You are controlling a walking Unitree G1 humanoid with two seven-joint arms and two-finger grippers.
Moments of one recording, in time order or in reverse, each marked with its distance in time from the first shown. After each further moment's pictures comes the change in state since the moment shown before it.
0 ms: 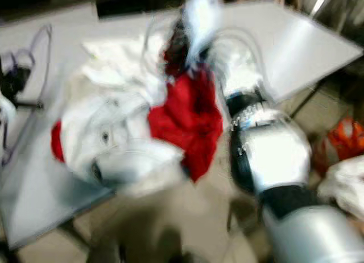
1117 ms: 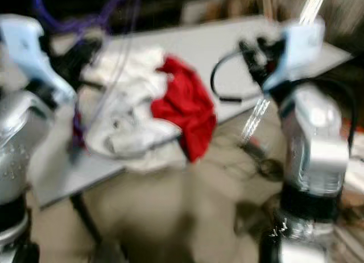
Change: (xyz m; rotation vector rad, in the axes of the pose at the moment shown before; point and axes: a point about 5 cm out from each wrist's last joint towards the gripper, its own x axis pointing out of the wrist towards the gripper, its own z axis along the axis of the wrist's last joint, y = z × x) left arm -0.004 -0.092 0.061 -0.246 -0.273 -0.376; right arm -0.167 -0.001 0.017 -0.052 -0.321 -0.549
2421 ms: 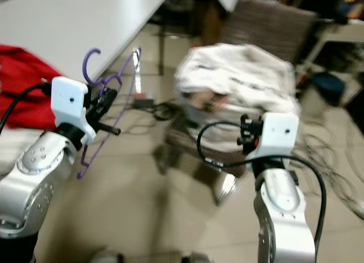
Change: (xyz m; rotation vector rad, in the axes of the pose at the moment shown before) left arm -0.016 -0.016 -0.068 0.072 0.205 0.060; right arm -0.084 0.035 -0.075 0.014 0.338 -0.324
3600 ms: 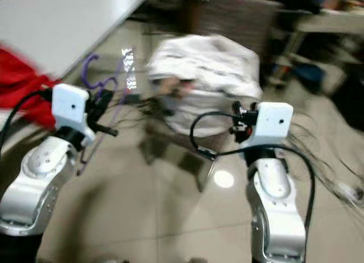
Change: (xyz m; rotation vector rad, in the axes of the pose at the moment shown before) left arm 0.003 0.015 -0.022 0.077 -0.042 0.054; right arm 0.018 0.011 0.008 0.080 -0.117 0.064
